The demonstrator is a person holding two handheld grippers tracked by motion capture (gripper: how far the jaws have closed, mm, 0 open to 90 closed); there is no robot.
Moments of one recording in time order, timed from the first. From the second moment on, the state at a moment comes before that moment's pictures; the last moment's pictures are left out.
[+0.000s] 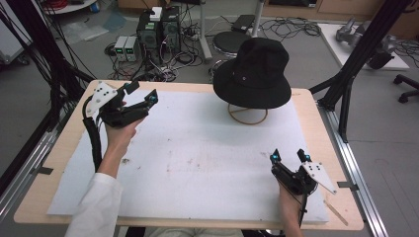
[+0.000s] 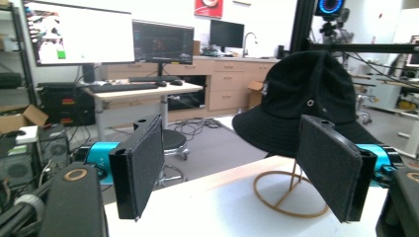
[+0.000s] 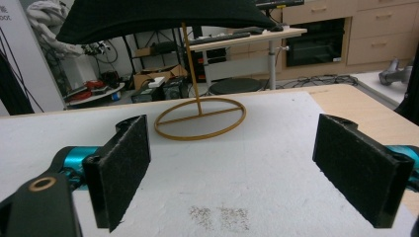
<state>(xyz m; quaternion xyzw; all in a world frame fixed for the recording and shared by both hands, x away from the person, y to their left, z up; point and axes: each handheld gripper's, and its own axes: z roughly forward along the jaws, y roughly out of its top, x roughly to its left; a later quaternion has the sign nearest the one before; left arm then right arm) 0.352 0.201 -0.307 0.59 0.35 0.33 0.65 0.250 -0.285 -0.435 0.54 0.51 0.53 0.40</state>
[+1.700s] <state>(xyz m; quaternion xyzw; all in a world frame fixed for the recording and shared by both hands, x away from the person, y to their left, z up) 0.280 0.291 -0.425 0.54 0.47 0.40 0.57 0.252 -0.282 -0.437 0.54 0.52 0.53 0.39</state>
